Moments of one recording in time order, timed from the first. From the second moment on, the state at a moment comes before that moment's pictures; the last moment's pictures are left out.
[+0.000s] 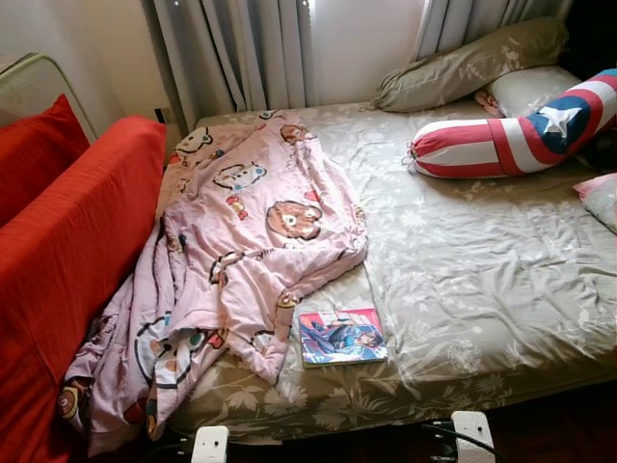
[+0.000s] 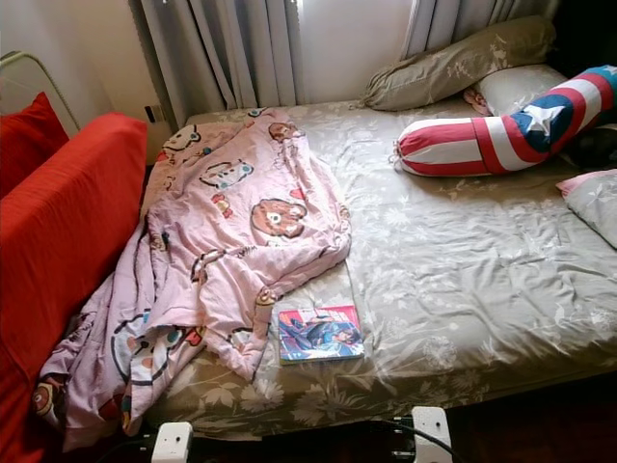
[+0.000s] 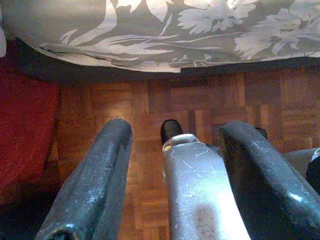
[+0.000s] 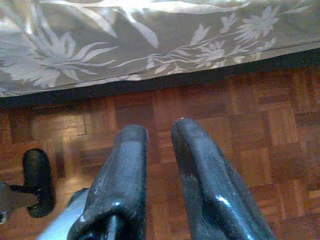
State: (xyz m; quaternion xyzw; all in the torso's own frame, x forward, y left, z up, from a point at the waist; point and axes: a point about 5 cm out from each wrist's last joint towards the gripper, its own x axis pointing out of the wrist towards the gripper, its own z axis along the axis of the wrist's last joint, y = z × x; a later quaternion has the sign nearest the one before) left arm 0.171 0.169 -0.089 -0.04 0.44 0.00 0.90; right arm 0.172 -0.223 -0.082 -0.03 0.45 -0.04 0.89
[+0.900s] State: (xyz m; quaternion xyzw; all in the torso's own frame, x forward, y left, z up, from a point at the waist) left arm 0.173 0.169 -0.088 -0.03 0.44 0.00 0.90; right arm 0.152 -0.225 -0.090 -0.03 0.48 -0.04 0.88
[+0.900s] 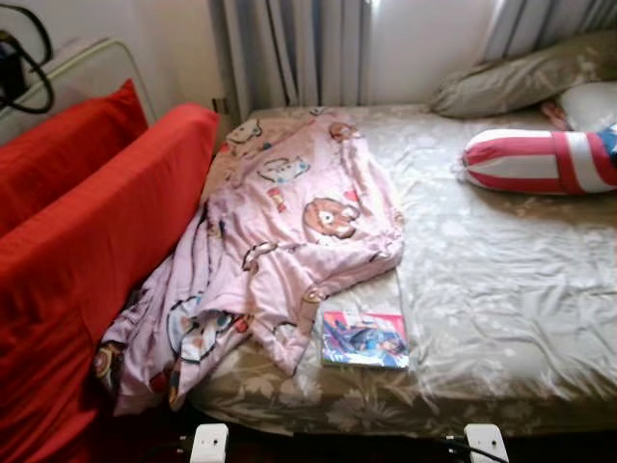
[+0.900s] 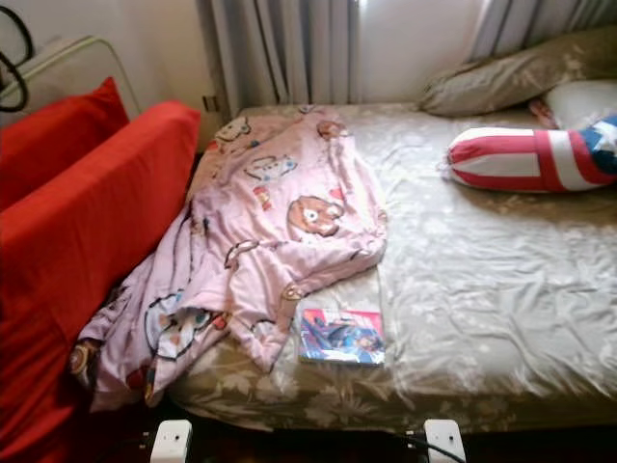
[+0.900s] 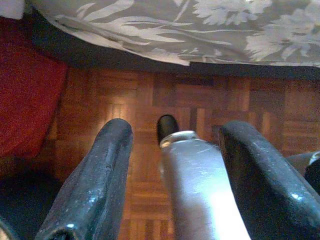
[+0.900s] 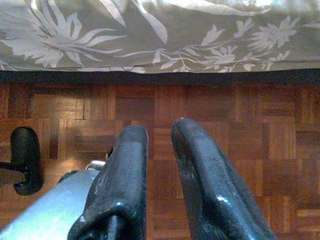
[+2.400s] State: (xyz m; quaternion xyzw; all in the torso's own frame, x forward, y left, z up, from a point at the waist) left arm 0.183 0.170 -0.077 -0.02 0.35 -0.01 0.94; right arm 0.242 -0.191 -0.042 -0.03 0.30 0.01 0.95
